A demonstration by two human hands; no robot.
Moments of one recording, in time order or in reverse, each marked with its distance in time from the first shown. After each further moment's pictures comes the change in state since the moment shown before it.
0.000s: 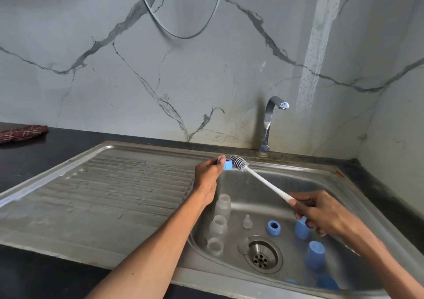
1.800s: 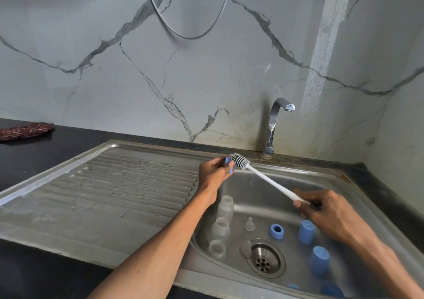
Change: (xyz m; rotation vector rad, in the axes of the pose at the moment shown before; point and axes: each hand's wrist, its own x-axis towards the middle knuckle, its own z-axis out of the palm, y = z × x) left_hand -0.002 -0.003 0.001 0.069 -0.043 0.055; right_hand -0.008 -0.015 0.001 -0.302 0.188 -0.103
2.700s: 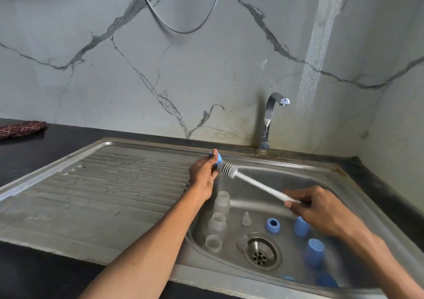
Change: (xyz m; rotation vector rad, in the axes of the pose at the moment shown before) left_hand 0.002 0.005 -0.007 -0.305 0.111 -0.159; right_hand 0.002 0.007 0.007 -0.044 -0.087 -0.040
